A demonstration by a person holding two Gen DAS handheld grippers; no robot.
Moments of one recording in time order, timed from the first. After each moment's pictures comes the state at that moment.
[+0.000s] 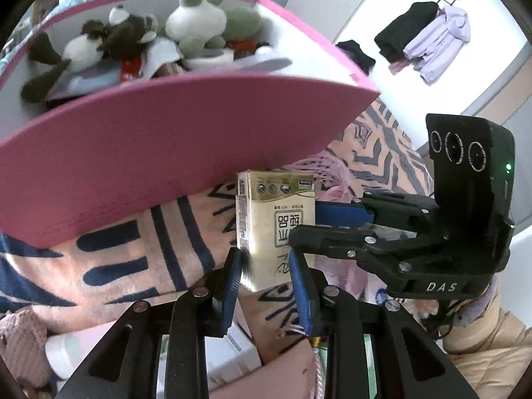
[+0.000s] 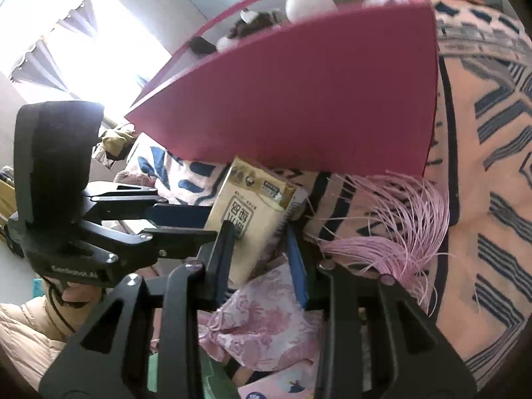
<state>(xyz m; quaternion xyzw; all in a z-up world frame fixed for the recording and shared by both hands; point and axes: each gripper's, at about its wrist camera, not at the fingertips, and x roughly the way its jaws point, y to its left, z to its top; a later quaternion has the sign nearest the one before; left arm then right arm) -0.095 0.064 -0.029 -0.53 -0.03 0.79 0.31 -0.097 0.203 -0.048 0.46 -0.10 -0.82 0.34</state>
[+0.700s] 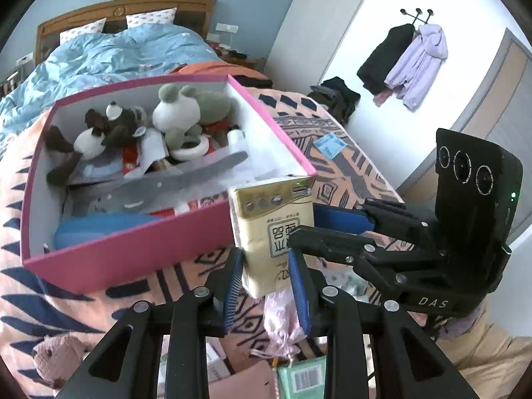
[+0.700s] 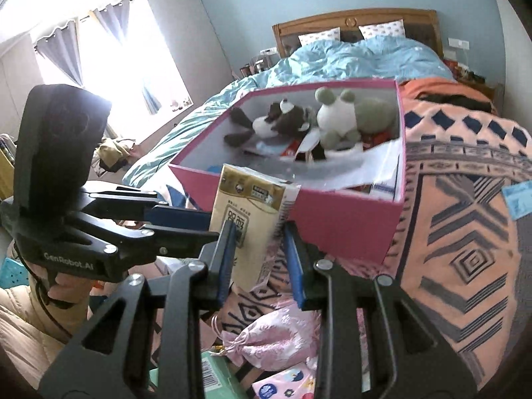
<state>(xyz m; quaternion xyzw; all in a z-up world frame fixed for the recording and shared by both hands) -0.092 0.072 0.050 -0.45 -0.03 0.84 0.32 -0.075 0.210 0.039 0.34 -0.04 -0.88 0.33</state>
